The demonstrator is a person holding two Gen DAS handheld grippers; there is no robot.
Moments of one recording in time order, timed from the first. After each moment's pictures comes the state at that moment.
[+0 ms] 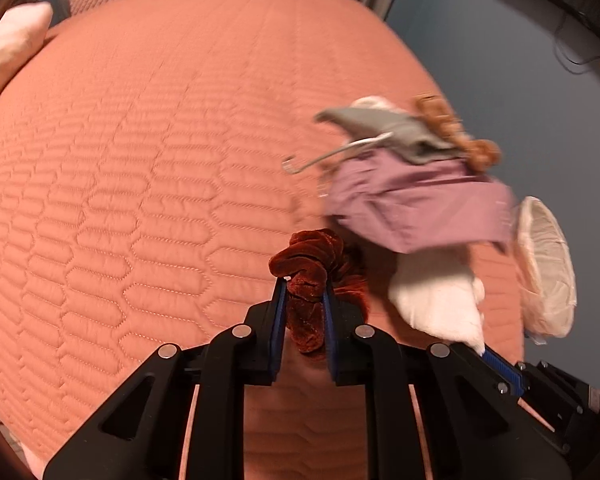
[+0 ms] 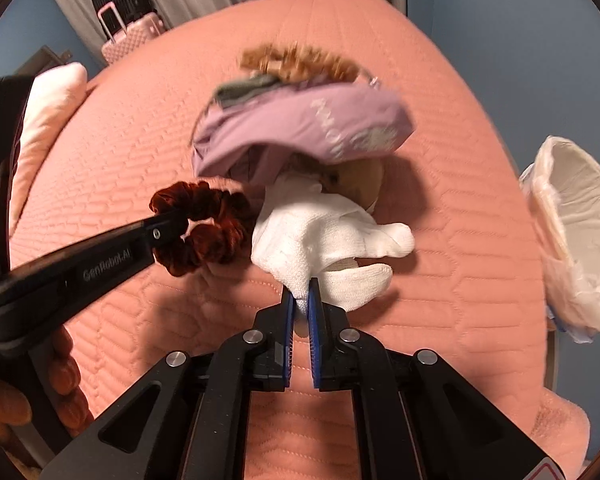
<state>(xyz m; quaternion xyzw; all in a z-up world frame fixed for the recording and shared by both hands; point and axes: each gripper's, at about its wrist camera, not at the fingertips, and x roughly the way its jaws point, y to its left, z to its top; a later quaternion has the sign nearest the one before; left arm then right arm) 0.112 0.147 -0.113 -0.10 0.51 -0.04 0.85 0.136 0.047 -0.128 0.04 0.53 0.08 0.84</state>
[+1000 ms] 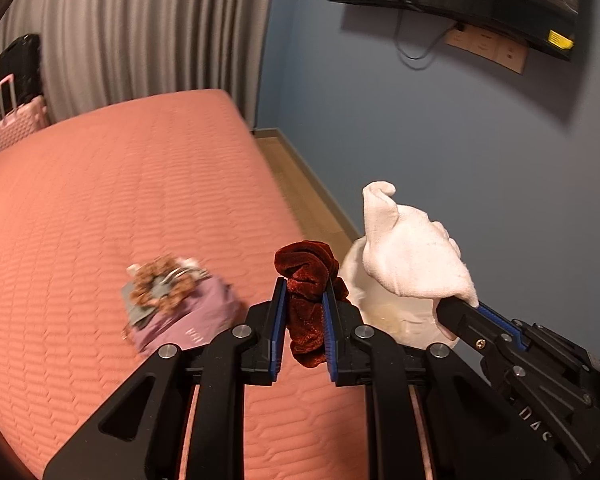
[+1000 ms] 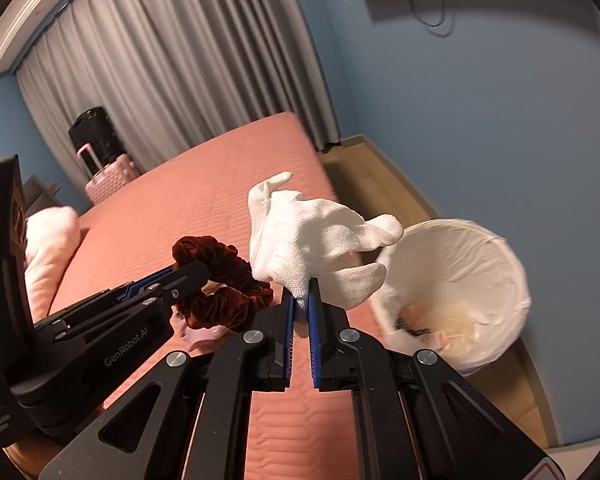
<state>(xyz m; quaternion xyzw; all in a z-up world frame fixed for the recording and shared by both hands) 0.089 -0.014 0.026 -0.01 0.38 -0.19 0.90 0.069 -0.127 0.027 0.14 0.36 -0.01 0.92</state>
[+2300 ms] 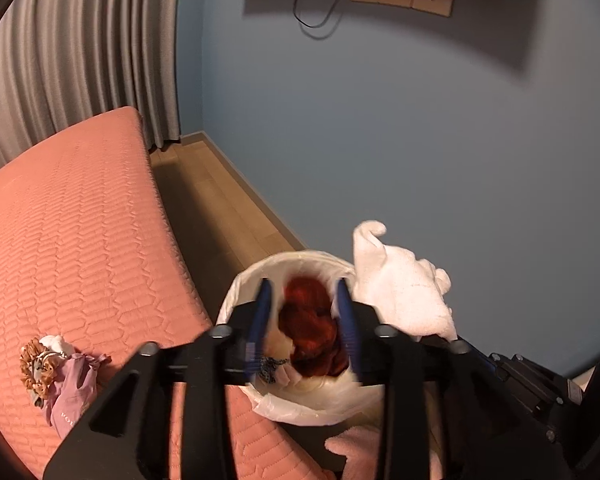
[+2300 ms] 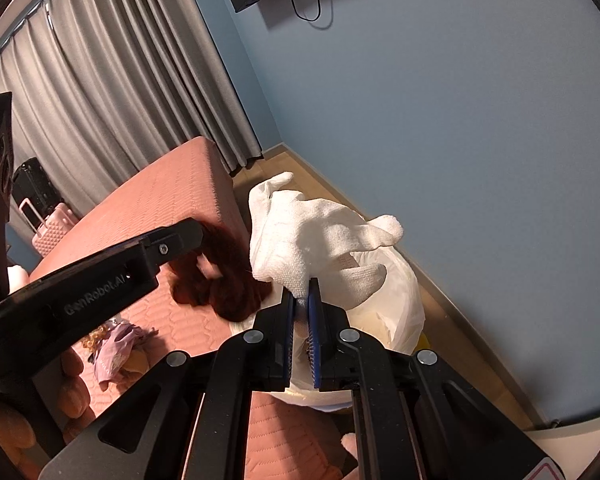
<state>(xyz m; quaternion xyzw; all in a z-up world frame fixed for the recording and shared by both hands) 0.123 -0.165 0.026 0.04 0.38 -0.28 0.88 0.065 -0.267 -0.003 0.19 0.35 -0.12 0.91</state>
